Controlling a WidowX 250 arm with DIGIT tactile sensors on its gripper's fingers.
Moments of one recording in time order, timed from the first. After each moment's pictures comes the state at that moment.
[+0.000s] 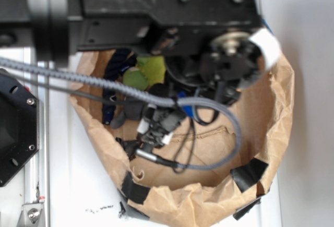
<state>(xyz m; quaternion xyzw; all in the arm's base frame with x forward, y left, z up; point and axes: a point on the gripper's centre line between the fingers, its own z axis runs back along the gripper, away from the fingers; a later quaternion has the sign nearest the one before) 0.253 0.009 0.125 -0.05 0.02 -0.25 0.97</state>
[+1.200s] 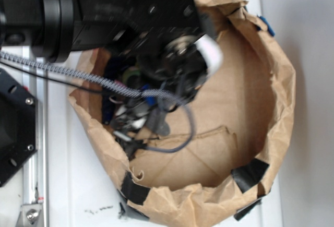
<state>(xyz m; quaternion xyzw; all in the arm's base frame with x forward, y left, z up) 0.234 0.015 0.069 -0.04 0.01 -0.33 0.94</state>
